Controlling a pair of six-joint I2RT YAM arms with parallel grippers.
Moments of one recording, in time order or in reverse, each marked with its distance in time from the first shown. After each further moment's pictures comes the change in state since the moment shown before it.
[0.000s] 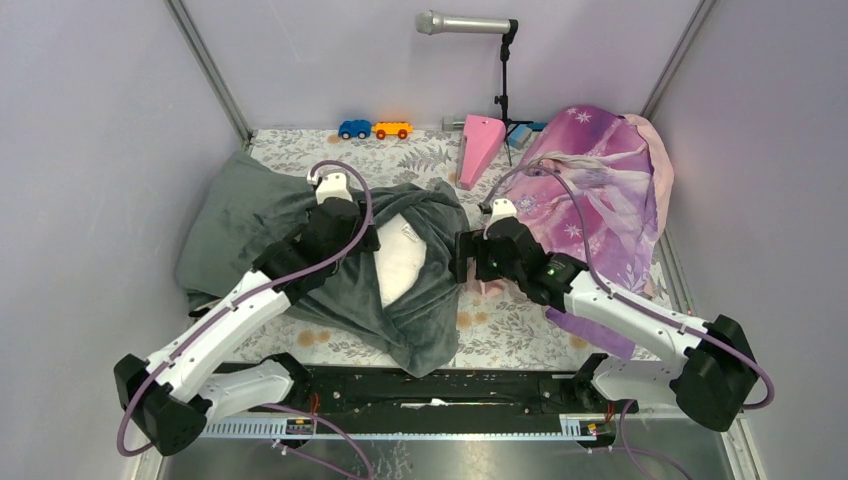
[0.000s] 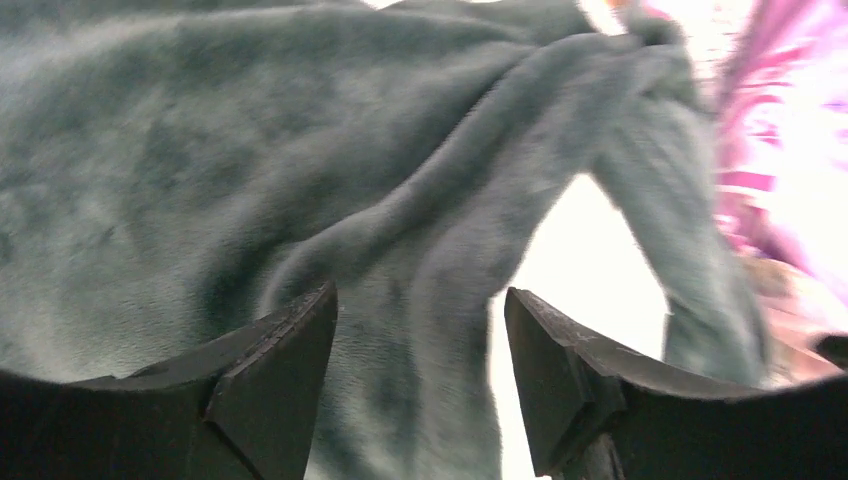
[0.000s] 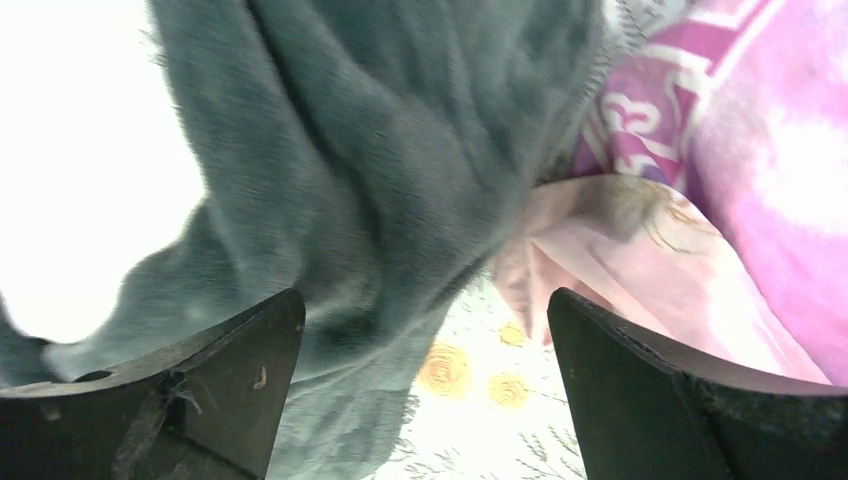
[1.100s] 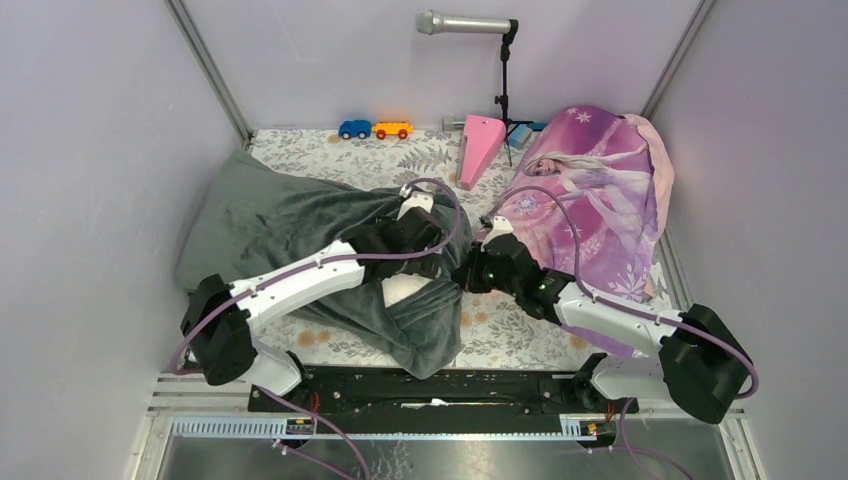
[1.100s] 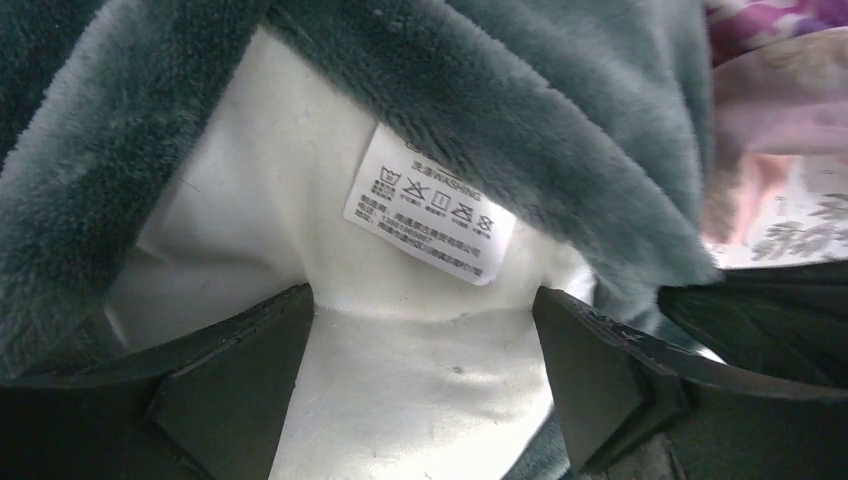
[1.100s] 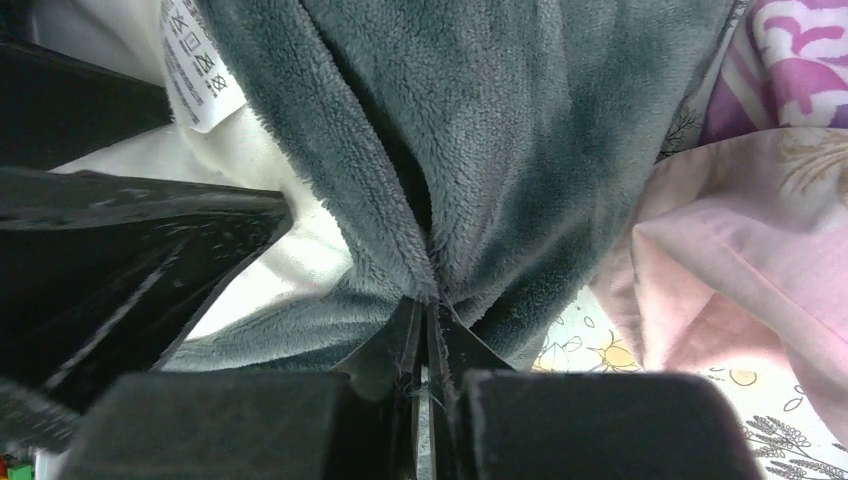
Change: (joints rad) left arm -0.238 0.393 0.180 -0.068 0.101 0.028; right arm -0.002 0.060 -0.169 0.320 -0.152 0.196
